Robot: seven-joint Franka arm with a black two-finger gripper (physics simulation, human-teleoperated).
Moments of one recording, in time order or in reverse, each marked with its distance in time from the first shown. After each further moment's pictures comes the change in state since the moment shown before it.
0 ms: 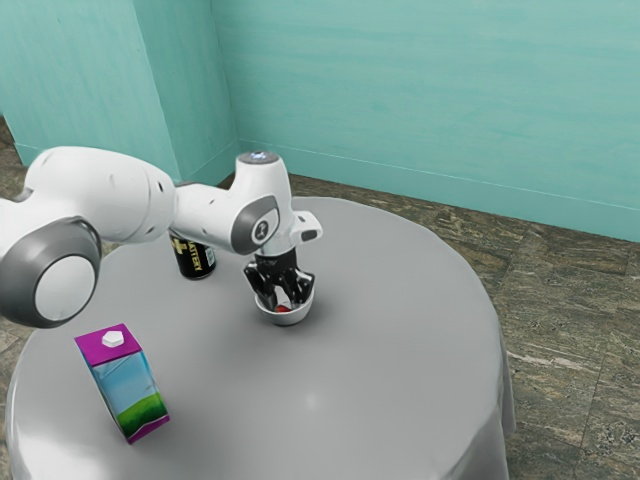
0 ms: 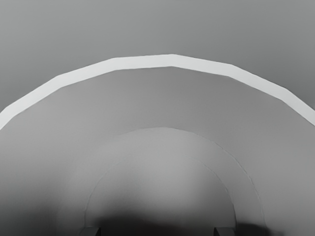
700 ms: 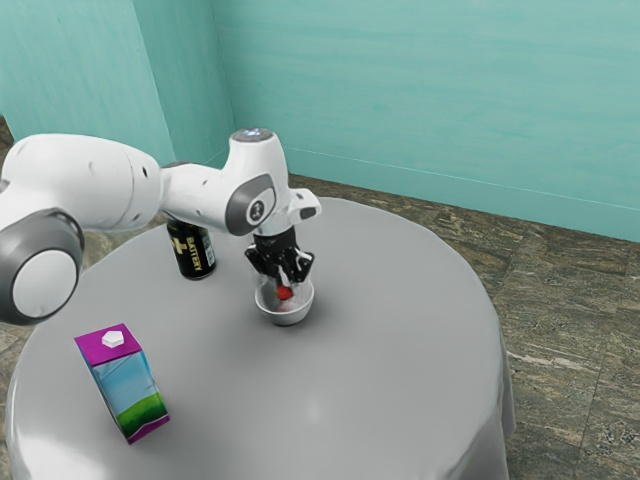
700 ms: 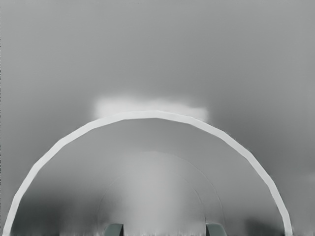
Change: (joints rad) arm -0.007 -0.082 0.000 -0.004 0.015 -0.009 -0.022
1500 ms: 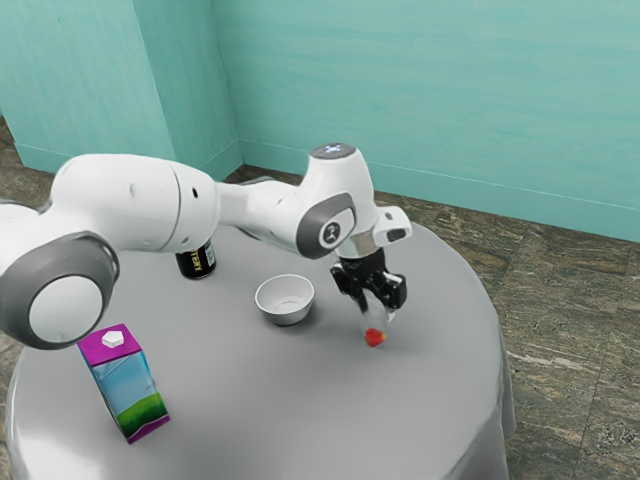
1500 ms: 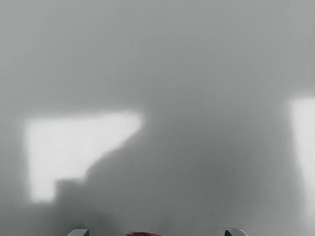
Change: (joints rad) arm -0.071 0.106 -0.189 0.147 -0.013 0.006 -0.015
